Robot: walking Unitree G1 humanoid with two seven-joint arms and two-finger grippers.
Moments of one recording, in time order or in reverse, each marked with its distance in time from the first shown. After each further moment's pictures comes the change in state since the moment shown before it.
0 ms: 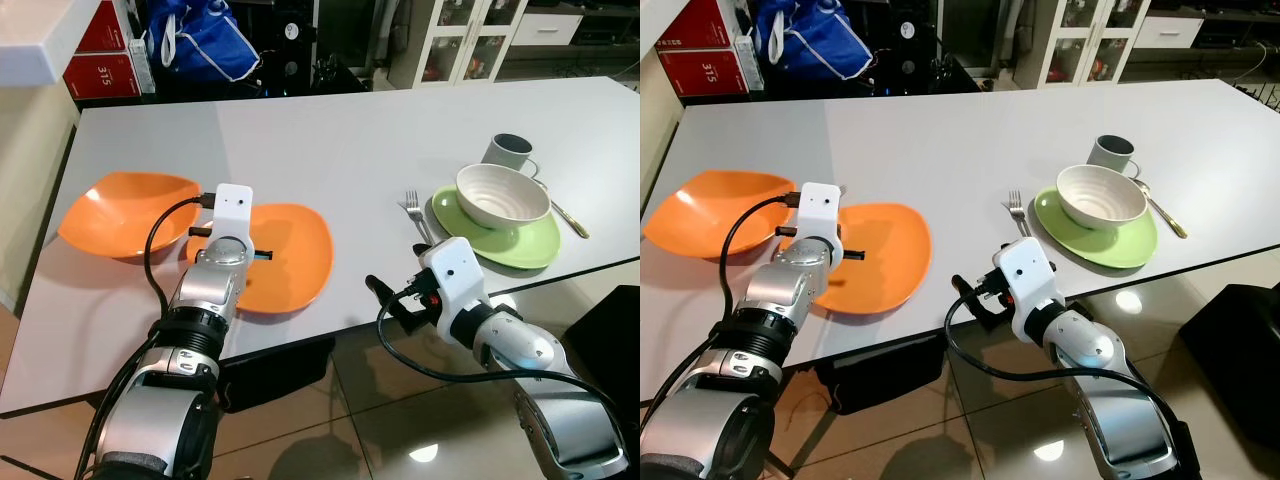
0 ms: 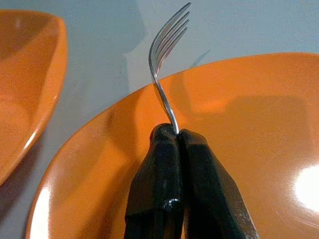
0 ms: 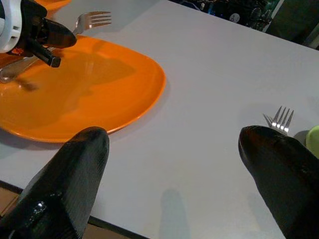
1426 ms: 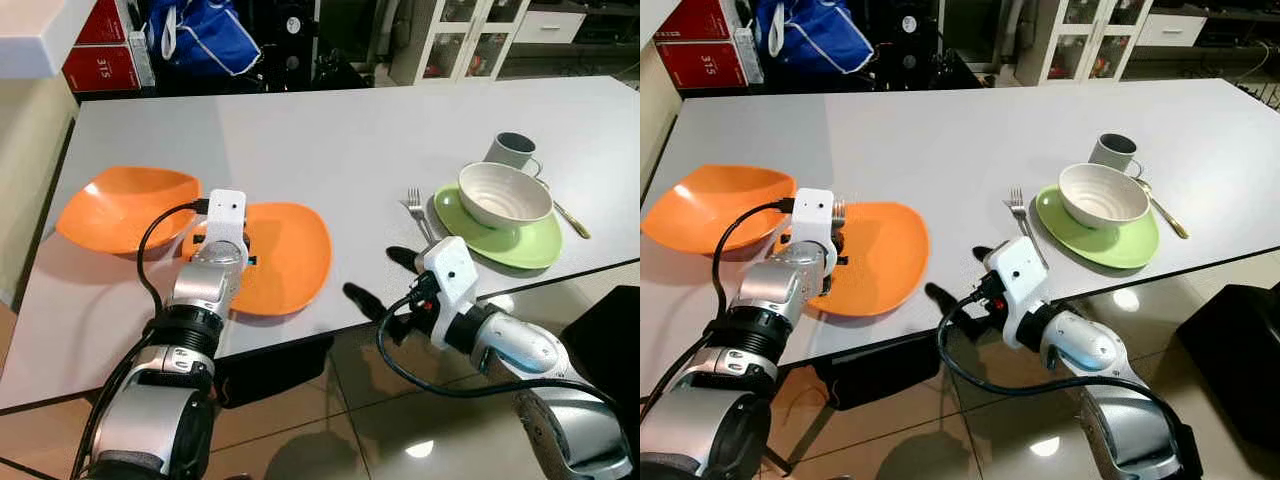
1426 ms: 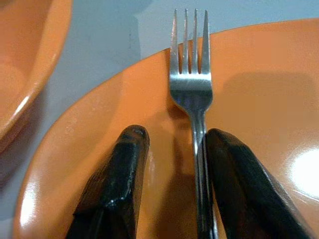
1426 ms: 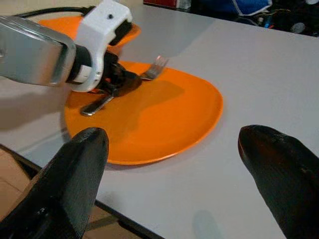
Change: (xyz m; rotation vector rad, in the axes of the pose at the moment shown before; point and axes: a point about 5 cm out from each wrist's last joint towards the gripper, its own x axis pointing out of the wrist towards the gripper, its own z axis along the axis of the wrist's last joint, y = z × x) left arm 0.000 0.006 -0.005 -0.014 0.077 0.012; right arm -0.004 0.015 0.012 0.116 -0.098 0.224
